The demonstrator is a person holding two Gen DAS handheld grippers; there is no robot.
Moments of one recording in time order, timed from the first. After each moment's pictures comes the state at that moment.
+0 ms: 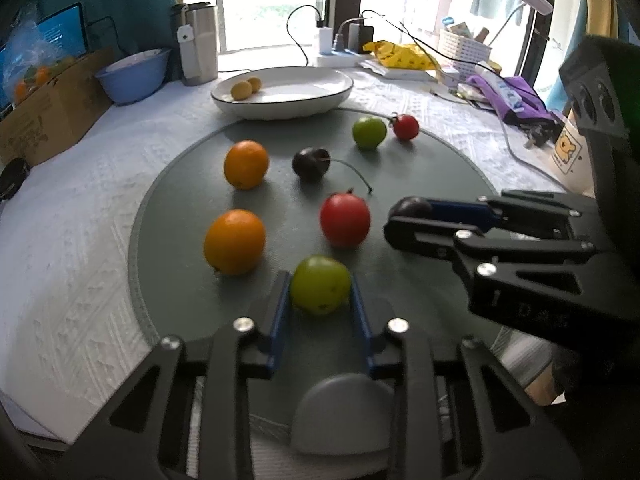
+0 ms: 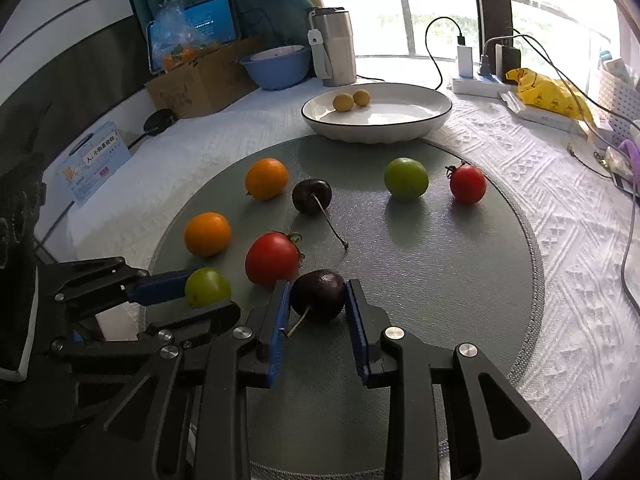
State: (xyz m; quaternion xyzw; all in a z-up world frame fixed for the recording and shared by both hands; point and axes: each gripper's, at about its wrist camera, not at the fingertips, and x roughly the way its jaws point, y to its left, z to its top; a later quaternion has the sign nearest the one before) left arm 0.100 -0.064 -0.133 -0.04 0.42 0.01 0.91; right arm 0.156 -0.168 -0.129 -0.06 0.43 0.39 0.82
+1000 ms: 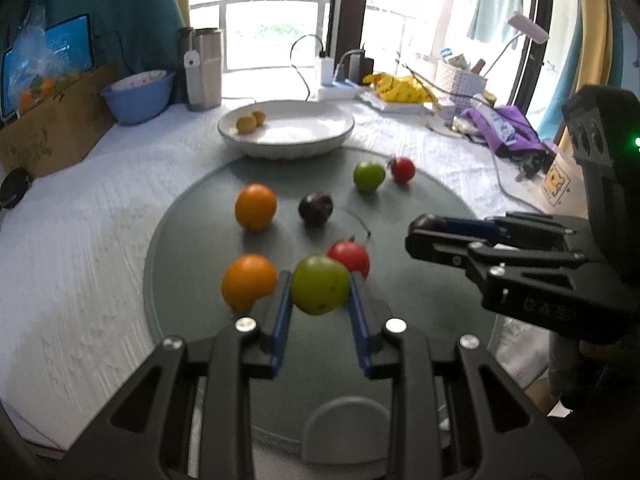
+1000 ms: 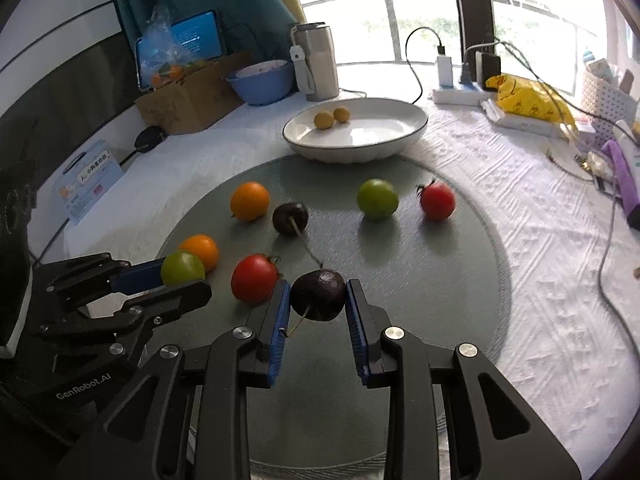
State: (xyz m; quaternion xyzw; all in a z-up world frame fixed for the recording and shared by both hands) left arm 0.101 -0.053 -0.106 -0.05 0.38 0.01 0.92; right arm 0.164 -0.178 -0.109 -0.05 0.42 0.36 0.83
